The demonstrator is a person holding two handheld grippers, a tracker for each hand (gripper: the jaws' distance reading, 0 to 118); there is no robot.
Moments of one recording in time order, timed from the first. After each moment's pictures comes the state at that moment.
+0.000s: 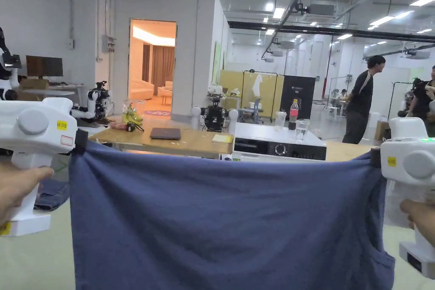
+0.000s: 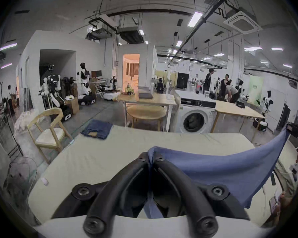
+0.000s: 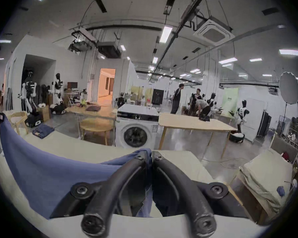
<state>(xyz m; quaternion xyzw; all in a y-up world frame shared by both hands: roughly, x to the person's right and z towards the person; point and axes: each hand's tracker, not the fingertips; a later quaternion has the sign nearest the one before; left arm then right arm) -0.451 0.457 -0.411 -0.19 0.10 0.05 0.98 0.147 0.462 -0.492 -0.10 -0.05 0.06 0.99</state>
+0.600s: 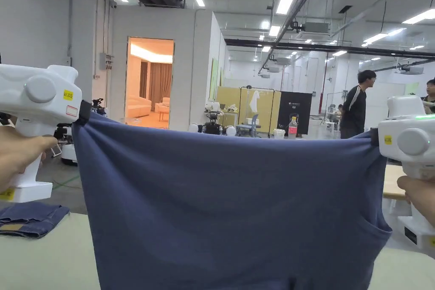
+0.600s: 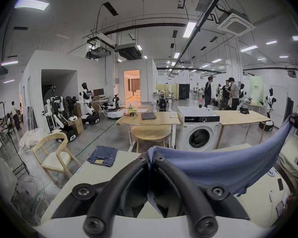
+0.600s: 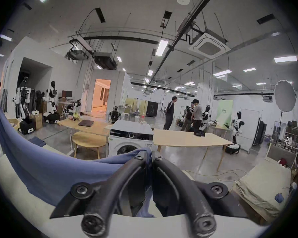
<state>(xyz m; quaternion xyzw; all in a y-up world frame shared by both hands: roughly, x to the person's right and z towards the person) -0.452 0.530 -0.459 -0.13 0.11 0.00 0.98 0.128 0.513 -0.546 -0.04 -0.07 0.08 0.99</state>
